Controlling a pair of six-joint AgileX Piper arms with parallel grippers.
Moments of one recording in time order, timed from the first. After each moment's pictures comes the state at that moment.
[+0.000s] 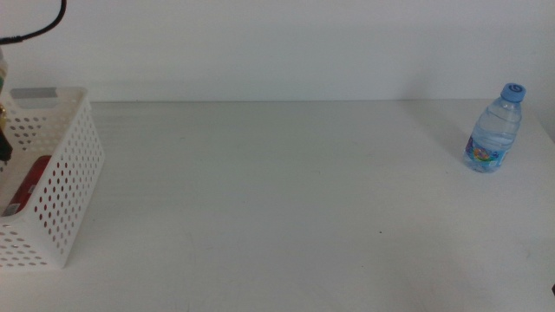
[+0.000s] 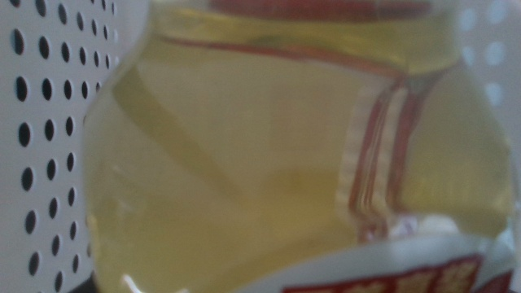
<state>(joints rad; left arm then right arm) 0.41 1.79 -1.56 -0.22 1.18 0.42 0.10 -0.01 0.03 0.01 0.18 0.05</state>
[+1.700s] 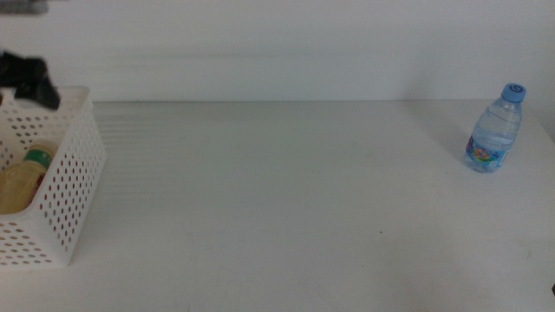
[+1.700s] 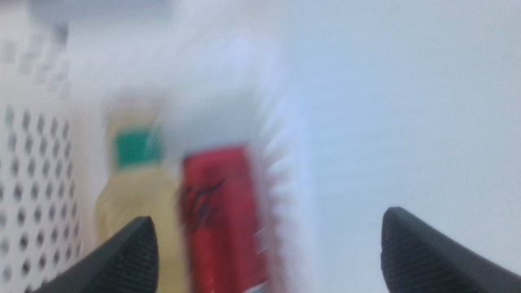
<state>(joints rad) 0.23 1.69 -1.58 -0.22 1.05 0.41 0.10 -0.01 0.03 0.01 0.18 0.05</state>
